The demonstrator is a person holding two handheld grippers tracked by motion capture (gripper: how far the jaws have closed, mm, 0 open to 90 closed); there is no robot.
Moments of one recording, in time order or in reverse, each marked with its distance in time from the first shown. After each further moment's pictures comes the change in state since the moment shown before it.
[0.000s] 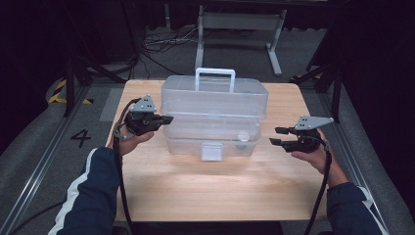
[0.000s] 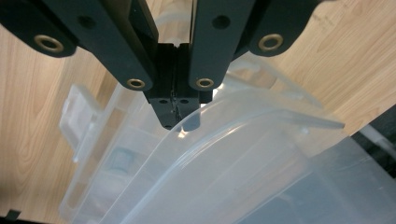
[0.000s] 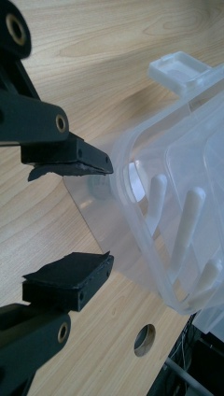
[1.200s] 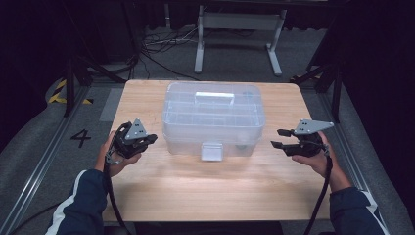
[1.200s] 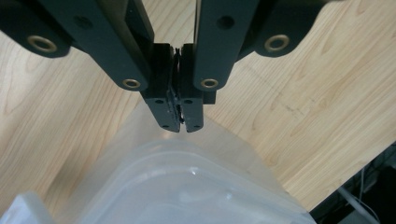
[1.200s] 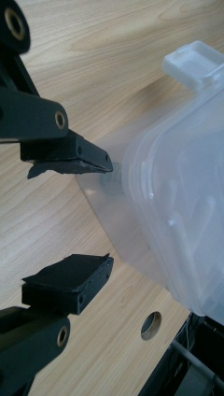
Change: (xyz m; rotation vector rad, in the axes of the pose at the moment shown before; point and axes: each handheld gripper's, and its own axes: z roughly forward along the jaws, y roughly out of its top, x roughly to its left) left arm -0.026 -0.062 -0.014 0.139 0.180 0.053; right arm 0.015 0.001 -0.008 0.045 -0.071 -0.038
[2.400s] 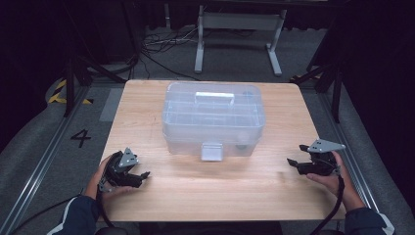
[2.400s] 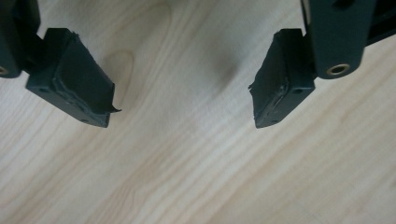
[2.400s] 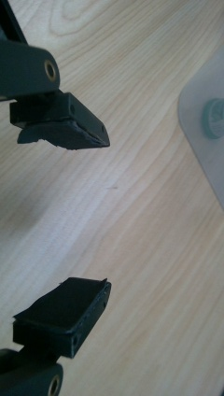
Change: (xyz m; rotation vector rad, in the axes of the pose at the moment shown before) left arm -0.031 -0.092 0.012 0.147 -0.006 -0.130; right arm -0.001 -0.088 -0.014 0.114 -0.168 0.134
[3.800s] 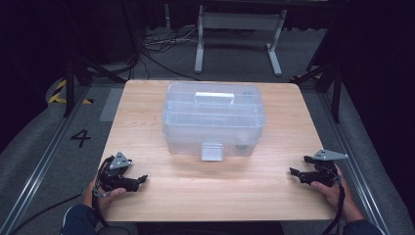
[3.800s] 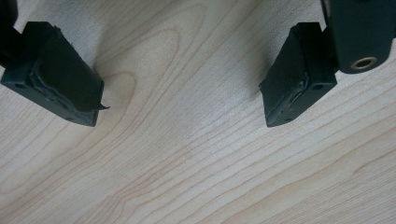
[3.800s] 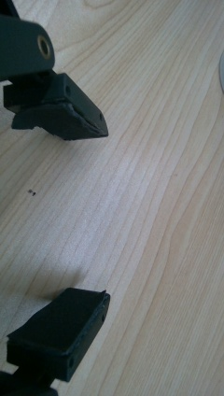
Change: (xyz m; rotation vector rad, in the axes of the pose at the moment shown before) left arm 0.004 -0.019 0.000 -0.059 -0.038 -0.167; right arm -0.001 -0.042 0.008 0.029 0.004 0.184
